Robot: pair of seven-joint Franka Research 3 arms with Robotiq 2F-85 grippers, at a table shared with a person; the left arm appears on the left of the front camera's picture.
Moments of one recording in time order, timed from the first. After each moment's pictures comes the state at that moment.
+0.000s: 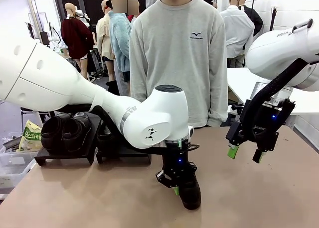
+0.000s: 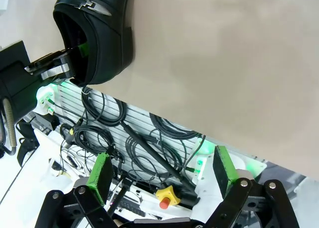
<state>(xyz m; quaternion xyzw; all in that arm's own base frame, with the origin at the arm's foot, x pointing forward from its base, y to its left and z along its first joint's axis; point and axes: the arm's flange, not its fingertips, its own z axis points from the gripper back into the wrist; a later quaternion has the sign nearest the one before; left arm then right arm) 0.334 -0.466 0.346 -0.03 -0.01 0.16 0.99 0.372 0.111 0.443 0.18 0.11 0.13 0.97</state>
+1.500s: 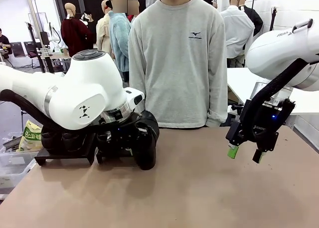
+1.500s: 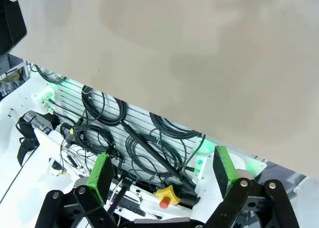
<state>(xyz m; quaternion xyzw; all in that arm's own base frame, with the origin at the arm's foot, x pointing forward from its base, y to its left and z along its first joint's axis) 0.348 -0.313 0.448 -0.07 -0.15 0.03 0.99 0.371 0.111 0.443 0.18 0.11 0.13 0.97</state>
